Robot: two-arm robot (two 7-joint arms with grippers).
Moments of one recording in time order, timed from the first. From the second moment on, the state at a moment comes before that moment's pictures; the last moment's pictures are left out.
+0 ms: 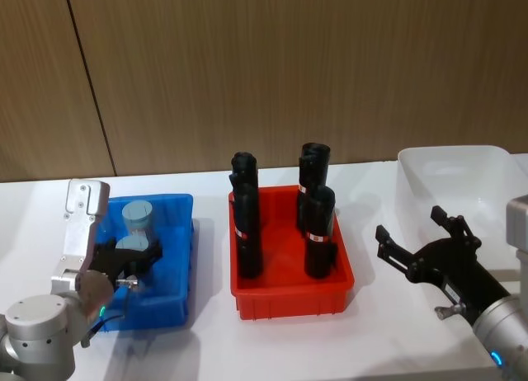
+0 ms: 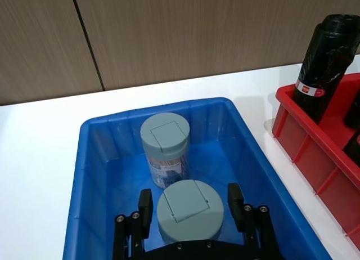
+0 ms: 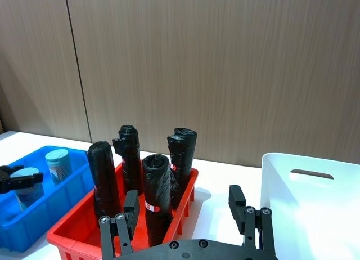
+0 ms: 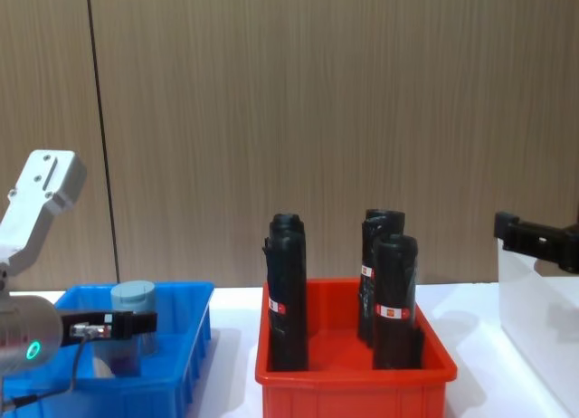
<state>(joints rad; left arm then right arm) -0.50 0.26 0.29 -1.05 -0.37 0.23 -0.03 -0.01 0.34 -0.23 -1.77 0.29 0.03 0.07</state>
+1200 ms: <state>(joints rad) -0.50 0.28 0.28 -1.23 -0.33 0.23 -0.16 -0.01 0.34 -0.23 -1.77 0.29 0.03 0.07</state>
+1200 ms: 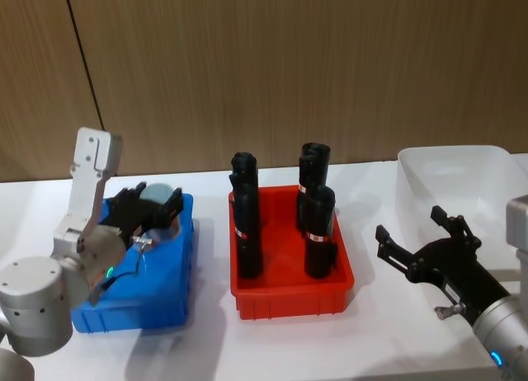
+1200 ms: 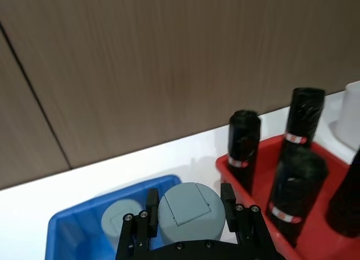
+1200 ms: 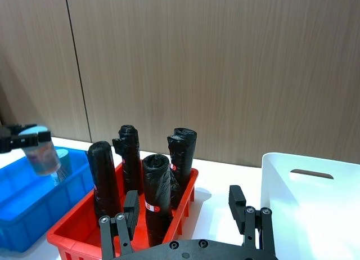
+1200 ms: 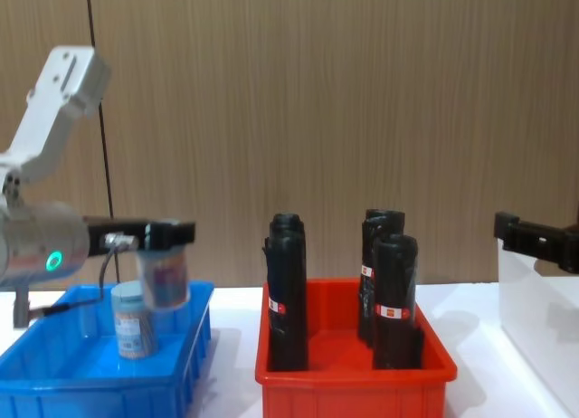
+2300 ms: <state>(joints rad) -0.60 0.23 0.33 -1.34 -0.36 0.28 -0.55 -0.01 0.34 -0.23 -1.77 0.29 0.03 0.07</state>
